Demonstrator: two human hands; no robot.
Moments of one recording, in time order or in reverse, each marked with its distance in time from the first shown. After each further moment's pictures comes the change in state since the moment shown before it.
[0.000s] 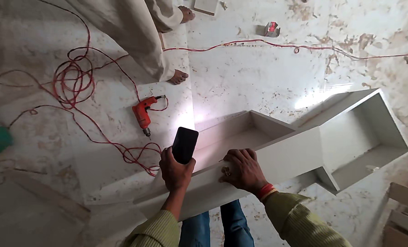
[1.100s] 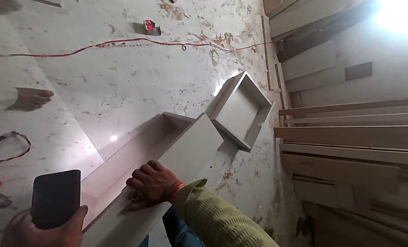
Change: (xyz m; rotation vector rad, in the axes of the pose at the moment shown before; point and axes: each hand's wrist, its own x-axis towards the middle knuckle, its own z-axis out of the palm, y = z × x) left_hand -0.004 -0.009 0.010 -0.112 -0.096 0.077; right_hand -0.009 0.005 0.004 -0.168 0.044 -0.095
